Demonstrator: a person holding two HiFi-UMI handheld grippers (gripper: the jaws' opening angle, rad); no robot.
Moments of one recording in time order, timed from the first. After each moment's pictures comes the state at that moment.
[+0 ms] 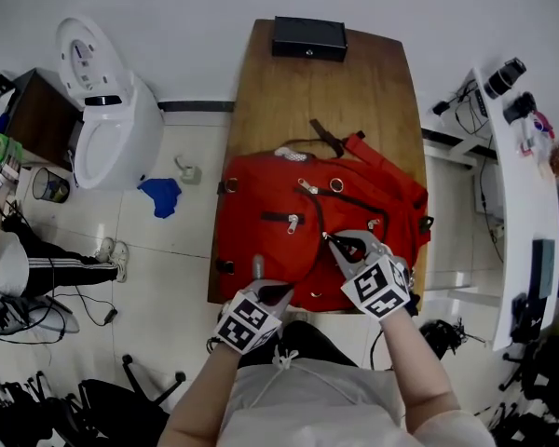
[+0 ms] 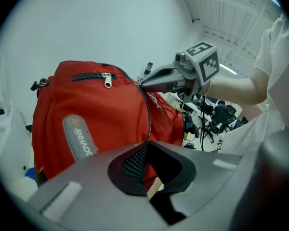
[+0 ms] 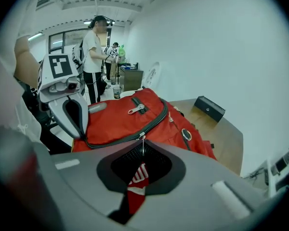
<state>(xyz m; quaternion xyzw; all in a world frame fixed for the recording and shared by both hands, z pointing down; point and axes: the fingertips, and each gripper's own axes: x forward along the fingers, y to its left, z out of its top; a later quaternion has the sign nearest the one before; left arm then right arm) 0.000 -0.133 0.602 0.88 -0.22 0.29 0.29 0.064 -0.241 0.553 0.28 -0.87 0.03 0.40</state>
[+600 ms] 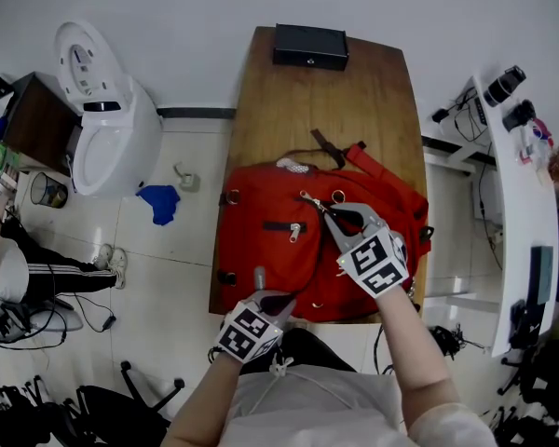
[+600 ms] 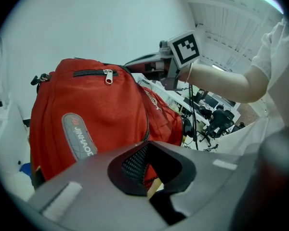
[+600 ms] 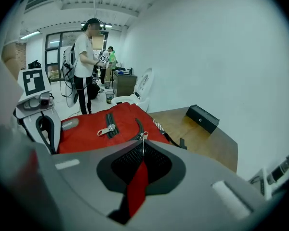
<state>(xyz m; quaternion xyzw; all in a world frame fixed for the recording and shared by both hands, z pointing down) 0.001 -0.135 0.598 0.88 -0.22 0.28 0.31 0.047 -0.318 0.523 0.32 -0.87 0.01 0.37</state>
